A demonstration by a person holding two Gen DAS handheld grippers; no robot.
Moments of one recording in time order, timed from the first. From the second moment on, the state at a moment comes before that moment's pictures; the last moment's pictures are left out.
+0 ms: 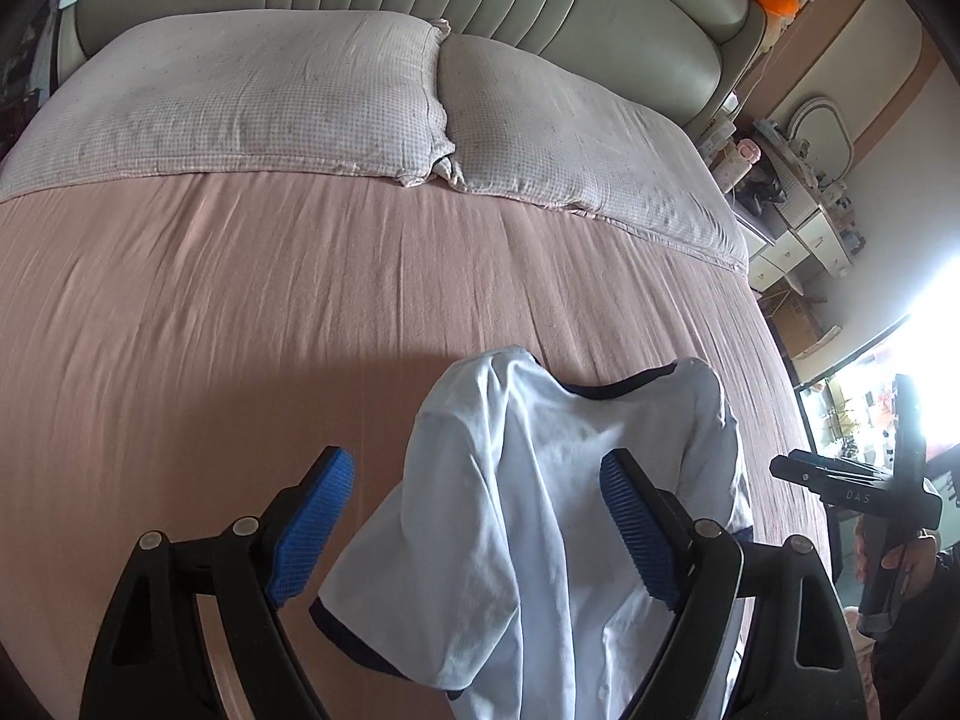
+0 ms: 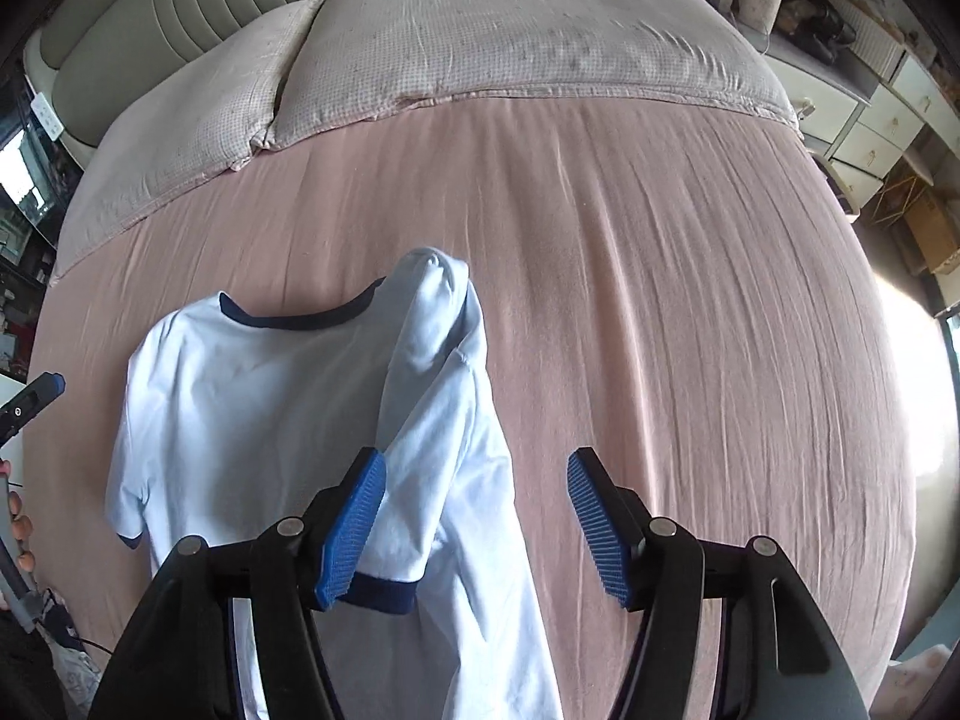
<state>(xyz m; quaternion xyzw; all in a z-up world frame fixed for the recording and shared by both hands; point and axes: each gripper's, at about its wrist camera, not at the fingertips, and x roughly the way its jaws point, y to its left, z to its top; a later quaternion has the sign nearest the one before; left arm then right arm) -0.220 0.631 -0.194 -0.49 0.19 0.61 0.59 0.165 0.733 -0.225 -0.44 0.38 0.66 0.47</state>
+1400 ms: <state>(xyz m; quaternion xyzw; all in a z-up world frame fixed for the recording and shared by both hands) -0.220 0.577 -0.243 -0.44 0.25 0.67 0.54 0.164 0.696 -0.274 -0.45 0.33 0.66 0.50</state>
